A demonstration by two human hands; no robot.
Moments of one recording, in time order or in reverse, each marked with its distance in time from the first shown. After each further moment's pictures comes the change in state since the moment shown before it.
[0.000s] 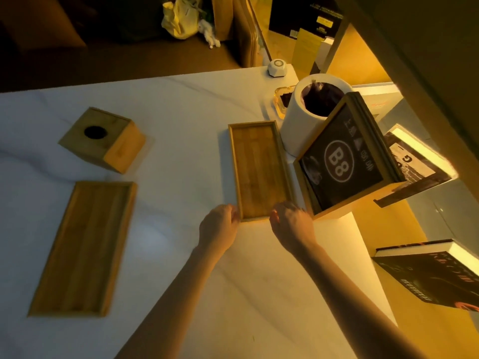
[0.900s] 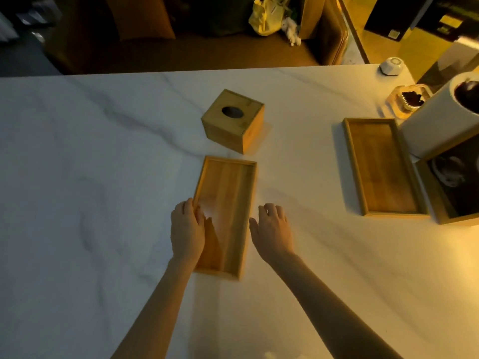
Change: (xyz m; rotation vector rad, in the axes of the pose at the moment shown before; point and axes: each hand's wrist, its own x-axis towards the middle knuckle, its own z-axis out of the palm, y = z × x) left_hand -0.090 -0.272 -0.138 -0.015 0.363 -0.353; right_hand -0.027 -0.289 0.109 0.011 -0.217 -0.047
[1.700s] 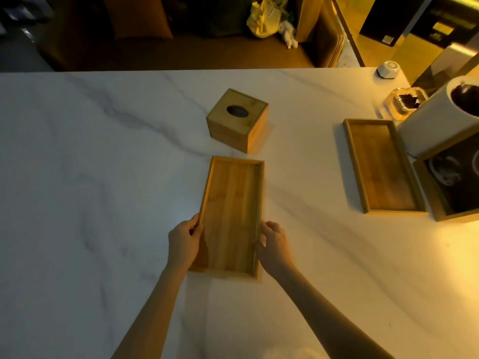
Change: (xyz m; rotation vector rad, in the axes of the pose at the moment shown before) left_hand -0.009 -0.032 -0.012 -0.265 -0.187 -0.050; right_hand -0.023 -0.003 0.029 0.358 -0.125 0.185
